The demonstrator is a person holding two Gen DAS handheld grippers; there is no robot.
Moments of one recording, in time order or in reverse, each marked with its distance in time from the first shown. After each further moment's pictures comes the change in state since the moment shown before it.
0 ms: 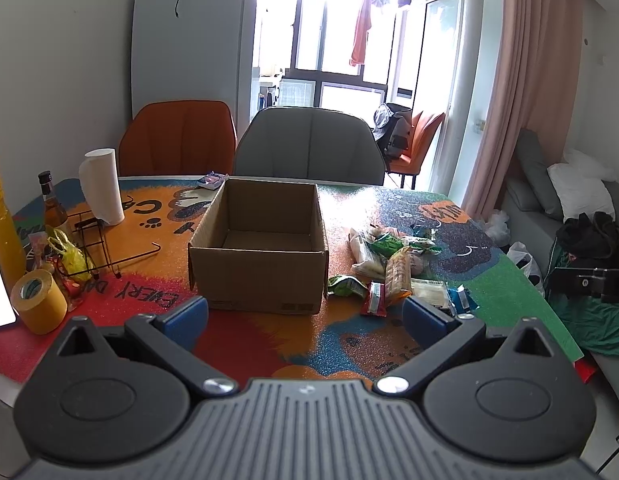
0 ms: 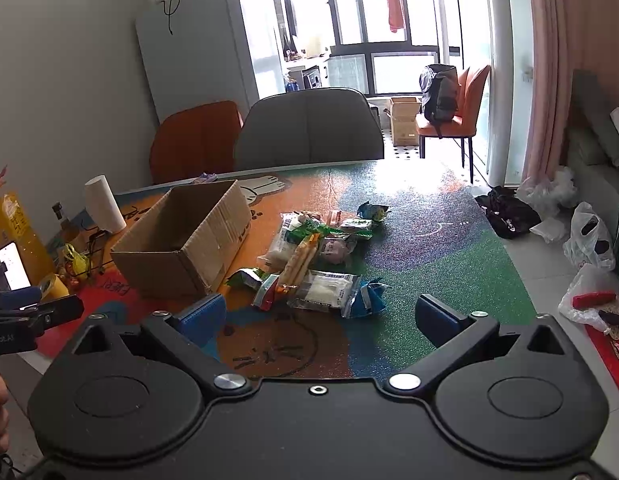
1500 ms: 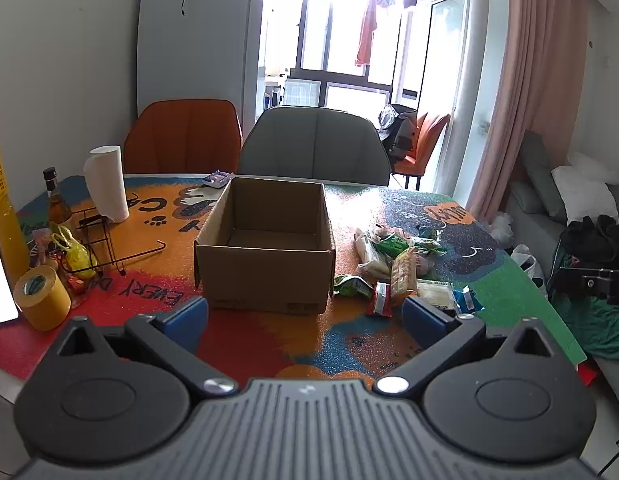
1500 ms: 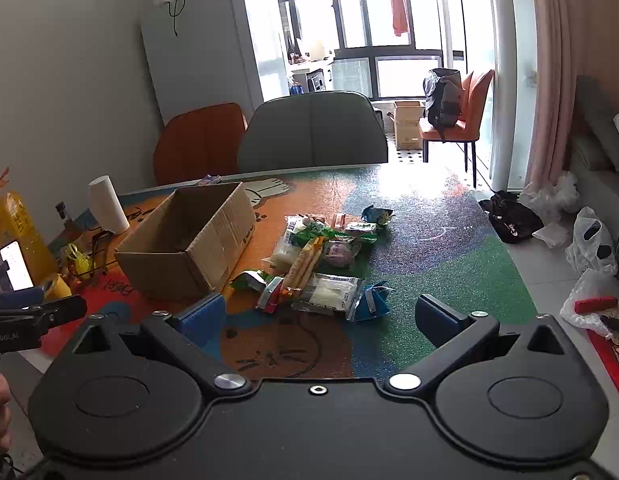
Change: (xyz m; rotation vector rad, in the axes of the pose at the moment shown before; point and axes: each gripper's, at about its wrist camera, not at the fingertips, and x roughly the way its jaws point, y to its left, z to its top) left arm 0.000 0.004 -0.001 -0.011 0.000 0.011; right arm -0.002 0.002 0.000 -0.007 -0.009 0.008
